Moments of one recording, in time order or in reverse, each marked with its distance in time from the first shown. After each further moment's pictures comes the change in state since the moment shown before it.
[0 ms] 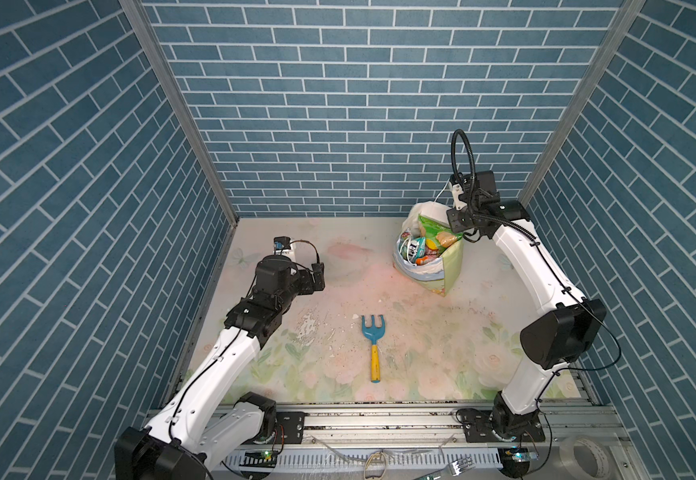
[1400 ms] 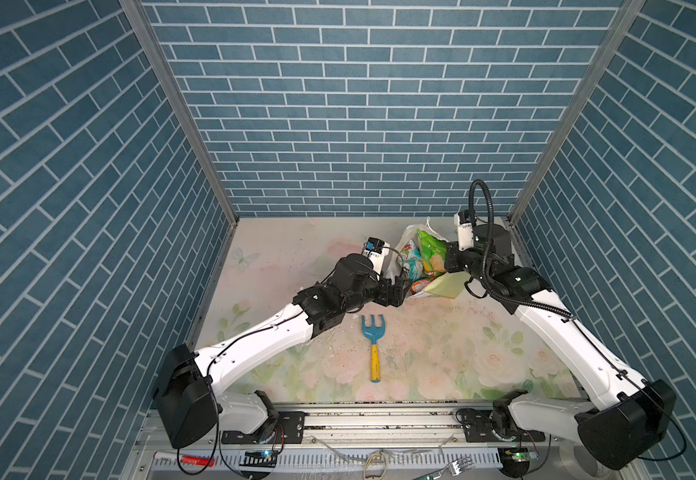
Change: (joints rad) left arm -0.514 0.351 0.232 0.165 0.104 -0.132; right arm 0.158 -0.549 -0.742 0.427 -0.132 0.290
